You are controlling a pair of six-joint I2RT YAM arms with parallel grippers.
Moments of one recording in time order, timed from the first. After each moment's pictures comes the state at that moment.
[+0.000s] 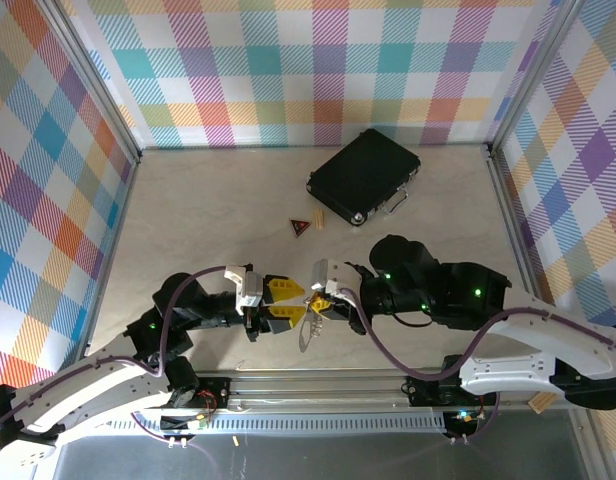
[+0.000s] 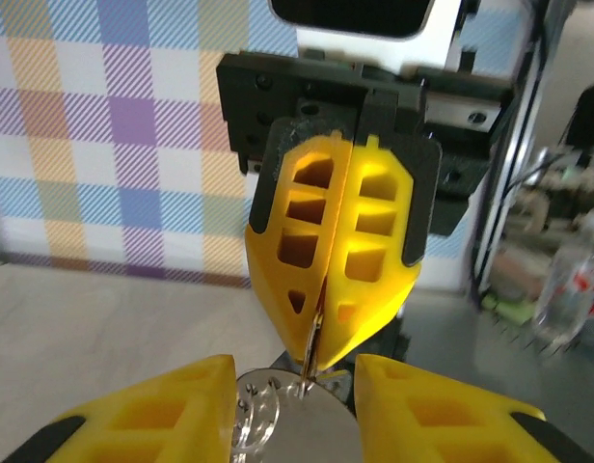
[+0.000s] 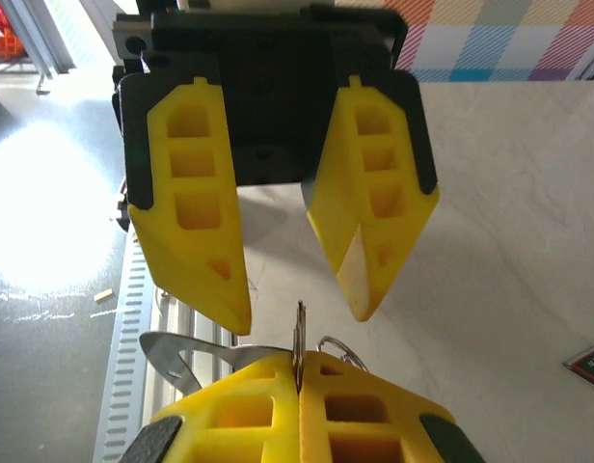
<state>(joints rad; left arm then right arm) -0.97 0.63 0.63 0.07 0.49 -0.07 1.24 1.05 1.33 -0.82 -0.17 -0.22</state>
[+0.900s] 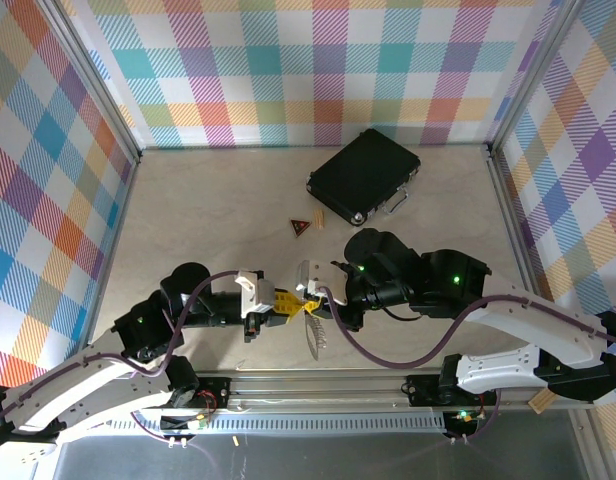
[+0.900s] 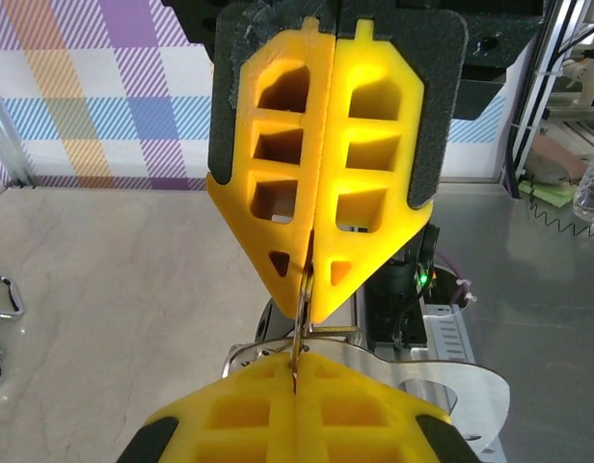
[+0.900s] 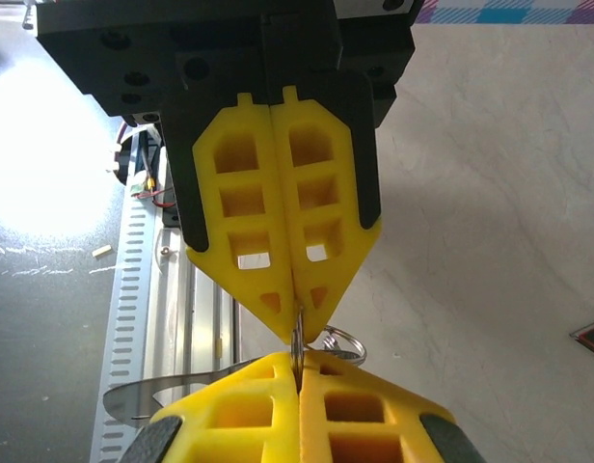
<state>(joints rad) -0.97 0.66 0.76 -0.29 0.46 0.13 1.24 1.17 1.45 -0.95 -0.17 -0.26</state>
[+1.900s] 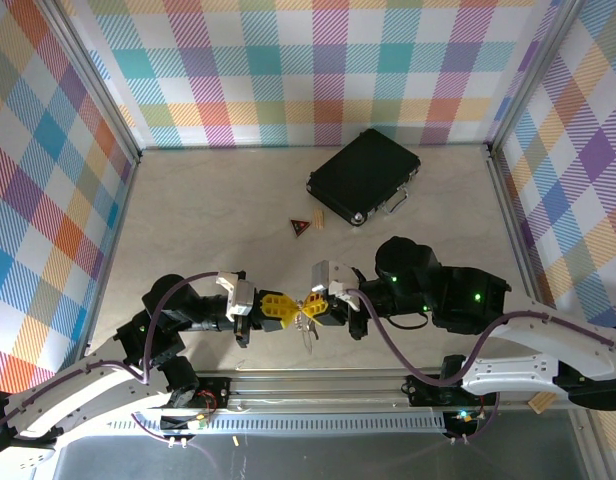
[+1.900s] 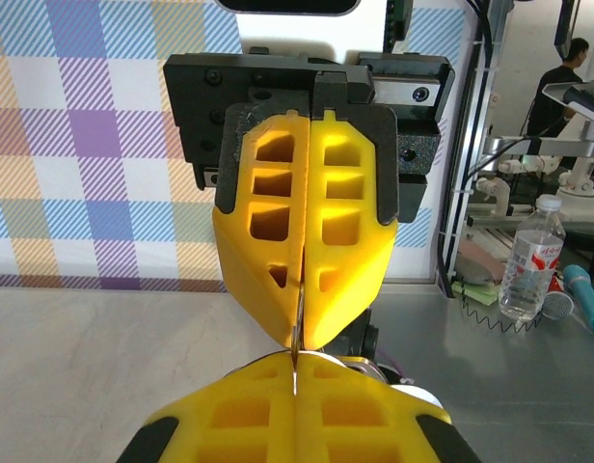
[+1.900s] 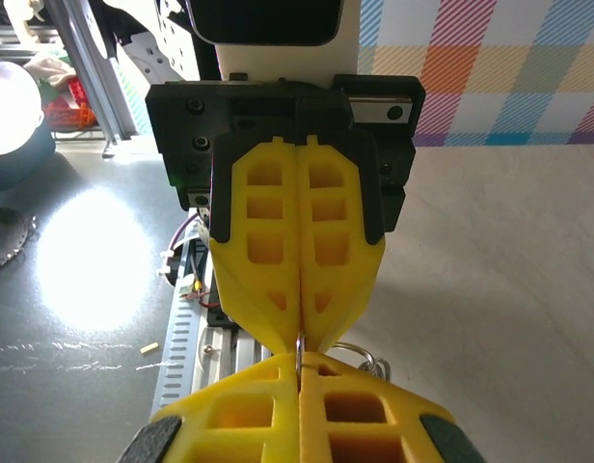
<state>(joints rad) -0.97 0.58 0.64 0.04 0.58 -0.06 1.25 1.01 1.26 -0.66 -0.26 -0.16</state>
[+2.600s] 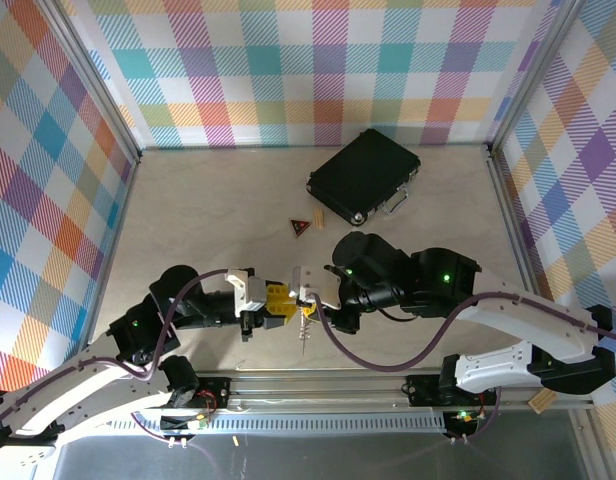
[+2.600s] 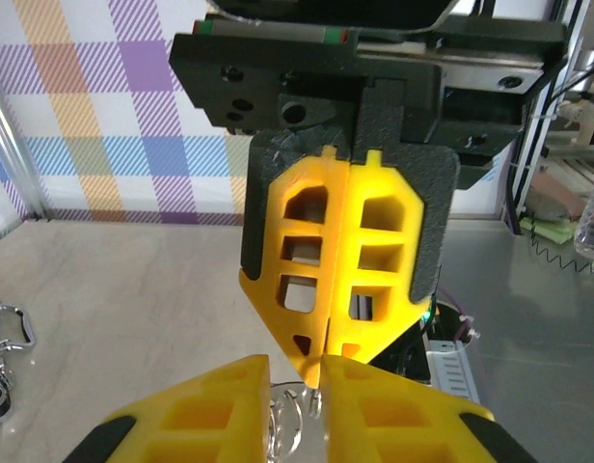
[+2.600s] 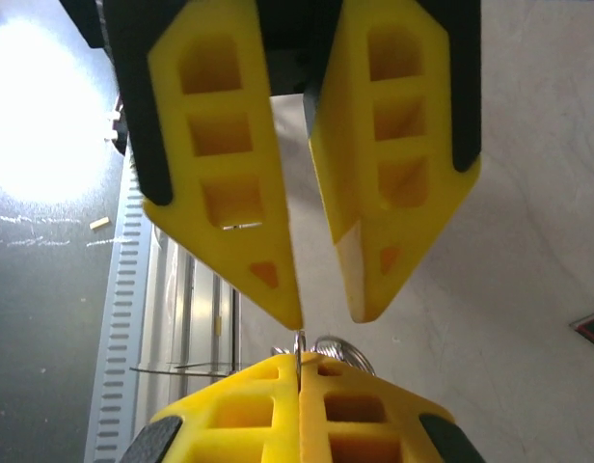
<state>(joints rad) -0.97 0.64 0.75 -0.22 0.45 0.10 1.27 1.23 1.51 -1.04 -0.12 -0.29</state>
